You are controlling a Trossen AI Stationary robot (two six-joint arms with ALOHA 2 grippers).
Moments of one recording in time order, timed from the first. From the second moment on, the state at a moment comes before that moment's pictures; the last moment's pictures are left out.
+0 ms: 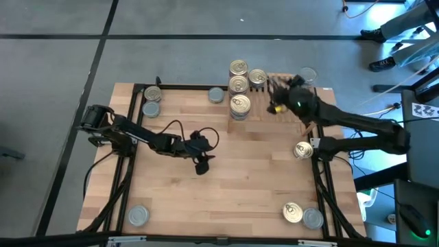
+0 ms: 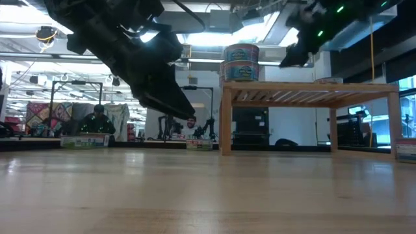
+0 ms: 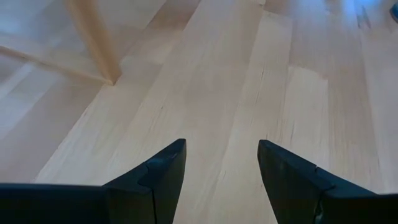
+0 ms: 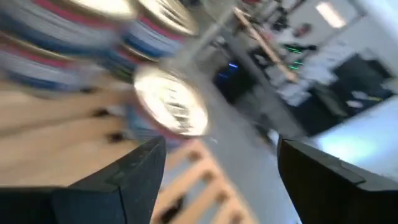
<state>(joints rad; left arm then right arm) -0.13 1.60 0.71 0.20 -0.30 -0.34 -0.40 1.01 0.77 -0.09 0.64 -0.51</state>
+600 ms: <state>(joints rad) 0.06 1.34 0.71 -0.35 -0.45 -0.40 0.37 1.00 0.50 -0.07 0.37 0.13</state>
